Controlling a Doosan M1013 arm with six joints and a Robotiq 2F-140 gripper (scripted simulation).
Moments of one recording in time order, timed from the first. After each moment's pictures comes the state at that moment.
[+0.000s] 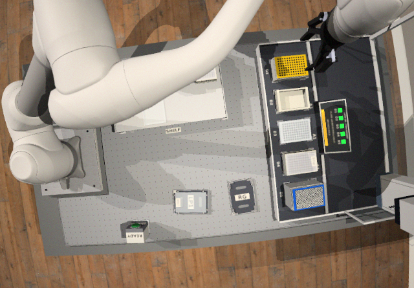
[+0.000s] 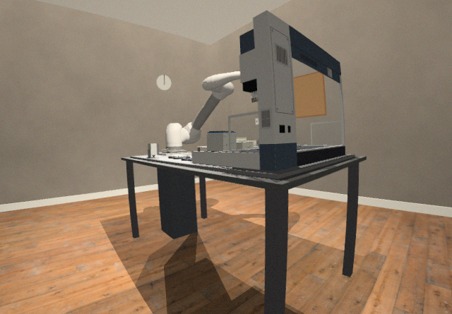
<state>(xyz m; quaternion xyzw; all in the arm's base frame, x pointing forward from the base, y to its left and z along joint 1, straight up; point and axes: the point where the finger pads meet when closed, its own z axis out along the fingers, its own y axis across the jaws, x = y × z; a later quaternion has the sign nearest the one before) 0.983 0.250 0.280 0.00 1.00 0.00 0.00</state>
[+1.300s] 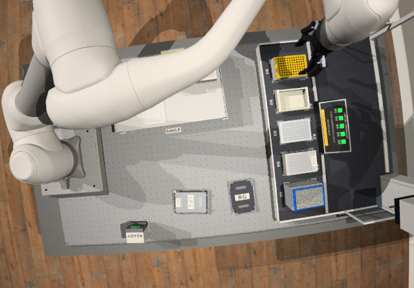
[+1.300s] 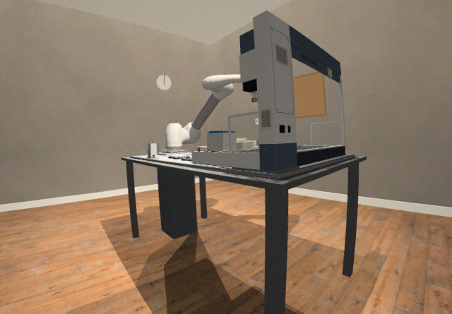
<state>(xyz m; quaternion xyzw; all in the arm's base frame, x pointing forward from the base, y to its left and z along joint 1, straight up) 0.983 0.250 0.222 0.00 1.00 0.00 0.00</state>
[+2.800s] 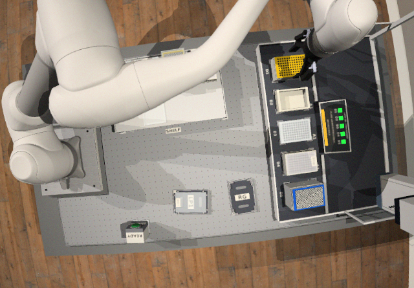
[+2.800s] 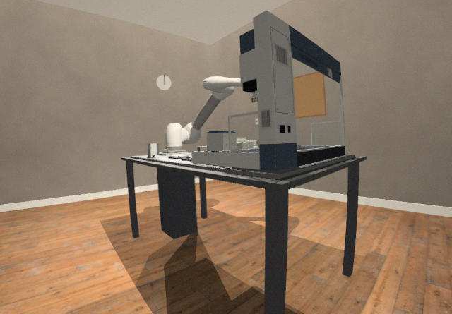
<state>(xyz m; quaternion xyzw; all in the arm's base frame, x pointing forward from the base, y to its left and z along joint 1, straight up) 0.983 0.250 0.156 0.00 1.00 0.00 0.00</state>
